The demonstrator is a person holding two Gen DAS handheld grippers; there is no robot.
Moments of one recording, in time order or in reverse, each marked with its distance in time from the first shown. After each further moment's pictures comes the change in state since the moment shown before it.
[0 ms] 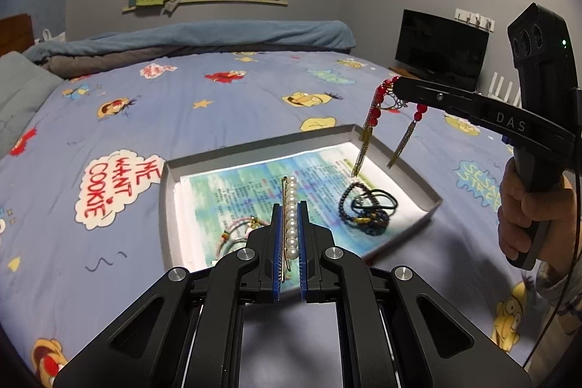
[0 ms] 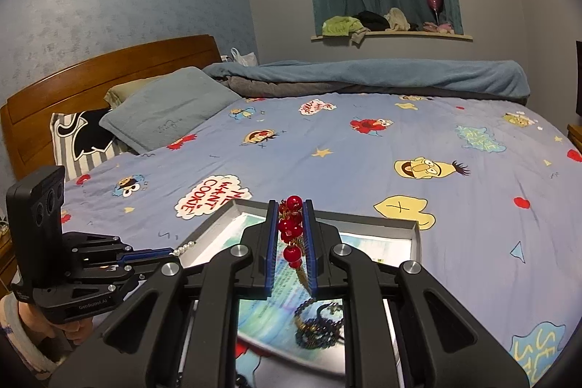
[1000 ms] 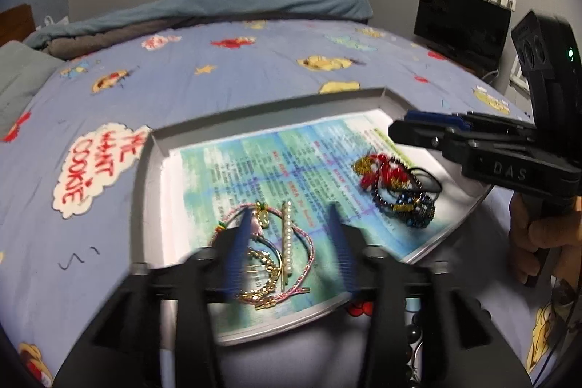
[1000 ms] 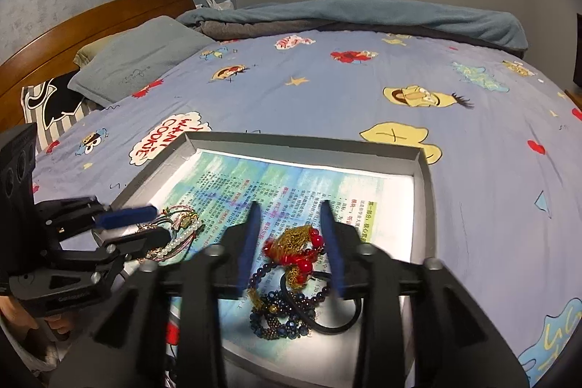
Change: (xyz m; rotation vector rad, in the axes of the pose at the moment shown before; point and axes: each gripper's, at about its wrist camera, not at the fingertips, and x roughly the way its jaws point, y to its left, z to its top) left arm 0.053 0.003 -0.011 -0.005 0.082 0.059; right arm 0.067 -0.025 -0.045 0.024 0.208 -0.068
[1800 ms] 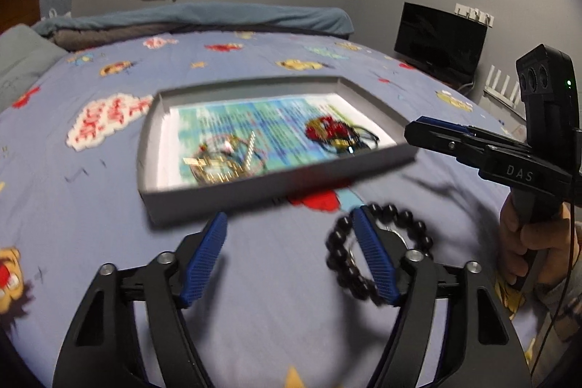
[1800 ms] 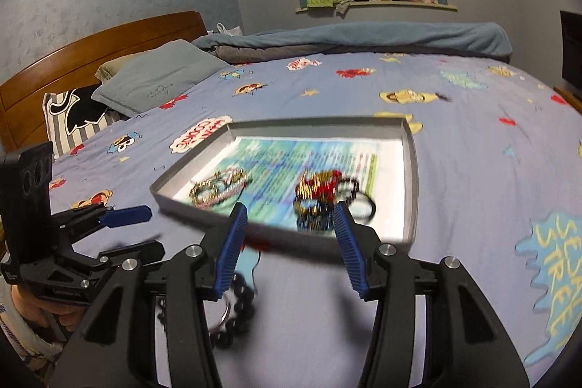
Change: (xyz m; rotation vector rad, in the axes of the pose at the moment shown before) left arm -0.062 -0.022 -0.075 -0.044 -0.051 -0.083; right arm -0.082 0.025 -0.073 0.027 -0.111 0.028
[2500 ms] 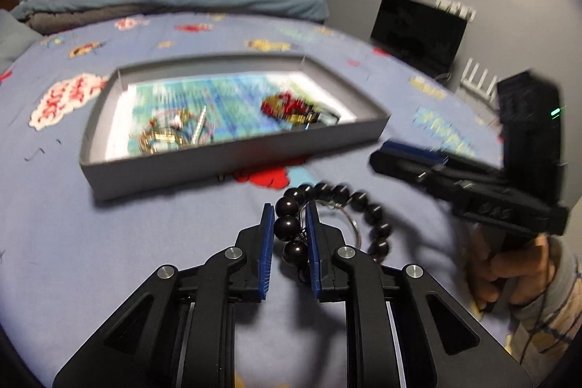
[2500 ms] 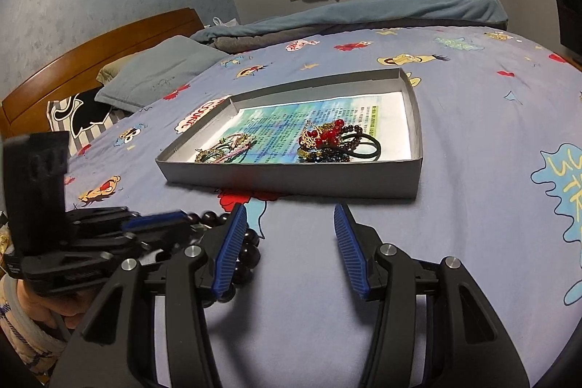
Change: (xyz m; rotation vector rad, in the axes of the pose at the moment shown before) left arm 0.005 -0.019 -0.011 -0.010 0.026 -0.125; right arm -0.001 -0.004 -0.037 0.077 0.038 0.038
